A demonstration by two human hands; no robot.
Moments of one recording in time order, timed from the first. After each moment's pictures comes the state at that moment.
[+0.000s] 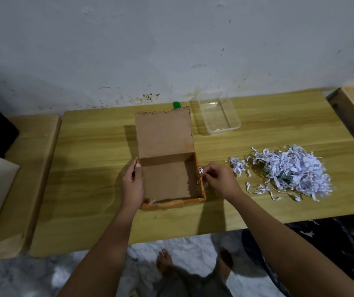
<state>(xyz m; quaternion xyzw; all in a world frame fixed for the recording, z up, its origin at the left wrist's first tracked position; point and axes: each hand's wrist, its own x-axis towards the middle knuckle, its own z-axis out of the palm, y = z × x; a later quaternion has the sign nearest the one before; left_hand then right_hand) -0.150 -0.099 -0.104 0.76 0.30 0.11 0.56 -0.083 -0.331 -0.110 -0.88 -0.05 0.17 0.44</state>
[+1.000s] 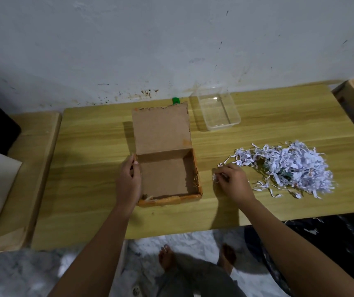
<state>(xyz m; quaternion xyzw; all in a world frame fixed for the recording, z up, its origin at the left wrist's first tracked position) -0.153 -0.098 -0.107 0.84 0.28 0.11 0.44 -0.091 -0.372 -0.124 -0.92 -0.12 0.06 0.36</state>
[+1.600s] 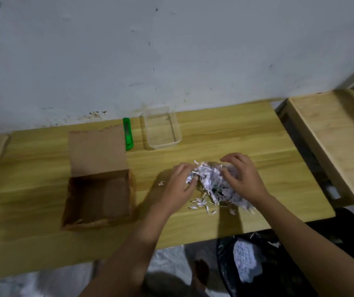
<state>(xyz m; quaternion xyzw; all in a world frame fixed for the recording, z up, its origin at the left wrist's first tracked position) -0.072 -0.350 -0.072 0.91 -0.08 0.03 0.40 -0.020 -0.559 -0.071 -0.91 -0.17 -0.01 0.37</state>
